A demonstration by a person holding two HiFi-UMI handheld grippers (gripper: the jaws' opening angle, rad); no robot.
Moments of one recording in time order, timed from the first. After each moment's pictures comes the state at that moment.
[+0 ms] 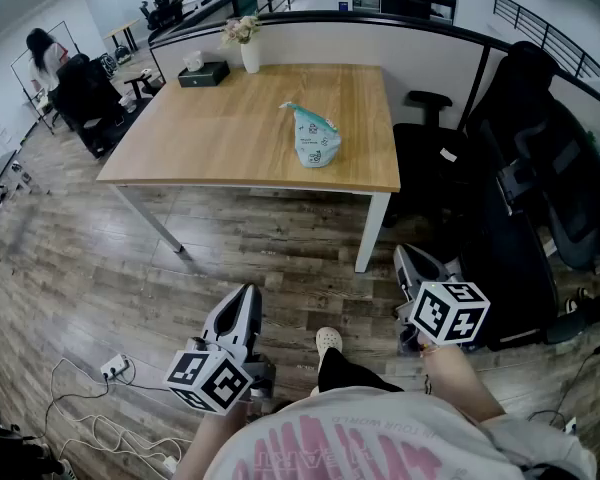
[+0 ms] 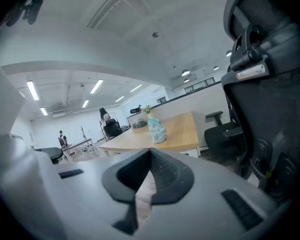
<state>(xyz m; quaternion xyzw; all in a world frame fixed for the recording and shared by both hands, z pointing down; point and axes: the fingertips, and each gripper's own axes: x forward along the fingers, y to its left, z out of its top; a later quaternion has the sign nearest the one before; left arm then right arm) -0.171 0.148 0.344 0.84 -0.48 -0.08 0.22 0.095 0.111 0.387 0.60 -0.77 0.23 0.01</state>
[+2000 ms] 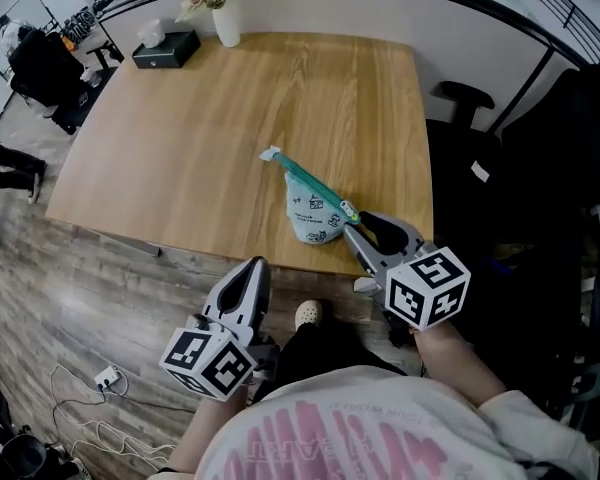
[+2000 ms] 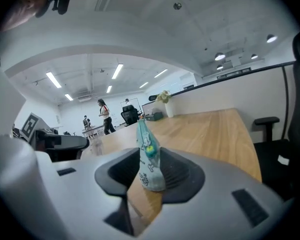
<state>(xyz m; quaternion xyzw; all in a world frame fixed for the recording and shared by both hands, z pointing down) -0.092 -0.207 0.394 0.84 -0.47 -0.04 0.28 0.060 -0.253 0.424 0.45 -0.86 0.21 0.09</state>
